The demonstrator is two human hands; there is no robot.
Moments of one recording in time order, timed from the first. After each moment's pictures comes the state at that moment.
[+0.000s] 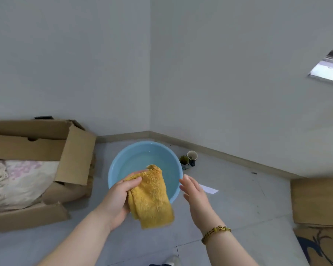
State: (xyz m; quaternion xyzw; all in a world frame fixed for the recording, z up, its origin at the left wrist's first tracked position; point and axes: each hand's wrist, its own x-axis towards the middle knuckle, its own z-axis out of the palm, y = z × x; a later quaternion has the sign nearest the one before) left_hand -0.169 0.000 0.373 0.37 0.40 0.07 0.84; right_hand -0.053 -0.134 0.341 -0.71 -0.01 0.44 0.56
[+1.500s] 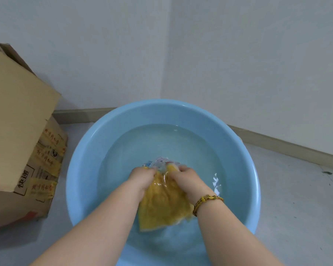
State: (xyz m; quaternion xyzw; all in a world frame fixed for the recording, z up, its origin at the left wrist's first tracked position) left_hand -0.052 0.130 -0.143 0.53 0.55 0.00 0.65; right_hand 0.016 0.045 -0.122 -0.81 -0.05 0.42 0.41
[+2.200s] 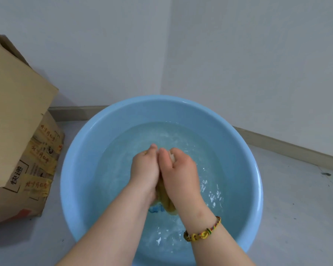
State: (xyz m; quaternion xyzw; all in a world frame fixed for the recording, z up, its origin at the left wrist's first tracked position) left_hand -0.052 0.106 -0.090 0.45 0.48 0.20 0.73; right_hand -0.025 0.048 -0.079 -0.85 -0.23 0.16 0.45
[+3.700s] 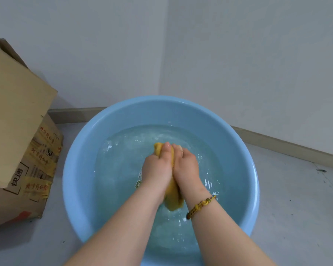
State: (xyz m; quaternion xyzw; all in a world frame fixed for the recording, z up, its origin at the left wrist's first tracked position) left_hand -0.049 0.092 -0.091 0.59 0.49 0.17 0.62; right_hand -0.002 0.052 -0.097 -0.82 -0.14 0.22 0.51
